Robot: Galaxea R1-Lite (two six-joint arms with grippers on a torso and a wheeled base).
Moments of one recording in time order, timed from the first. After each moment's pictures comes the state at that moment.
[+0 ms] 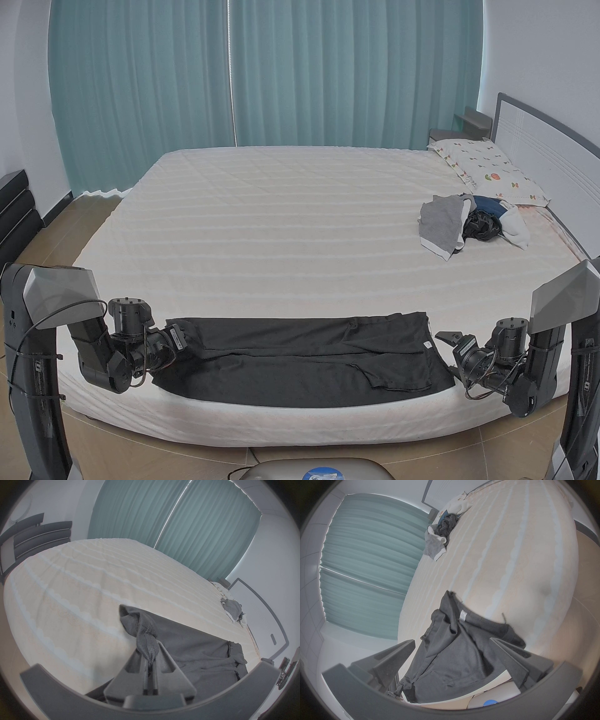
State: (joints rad) left arm -0.05 2.36 -0.65 -1.15 -0.09 -0.46; right arm 0.14 2.36 -0.30 -1.55 0.11 1.12
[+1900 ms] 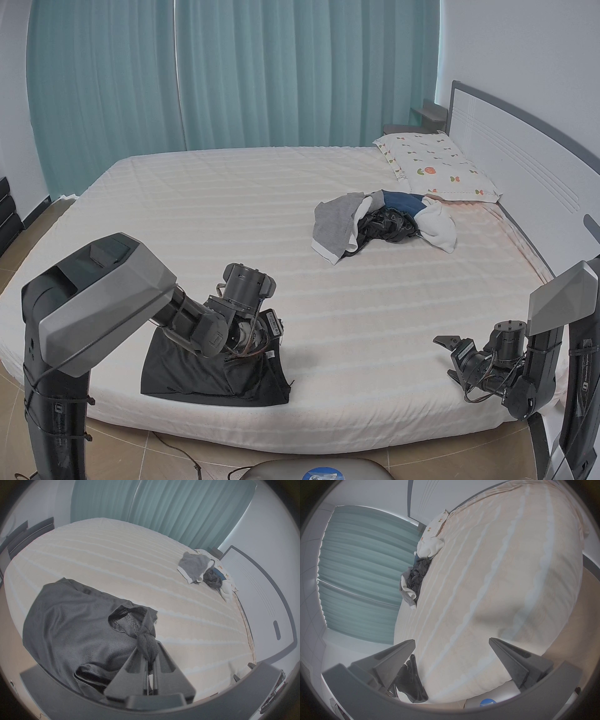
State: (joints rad) left arm -0.49 2.32 -1.22 -0.29 0.19 -0.73; right arm 0.15 2.37 -0.29 -1.55 0.11 1.11
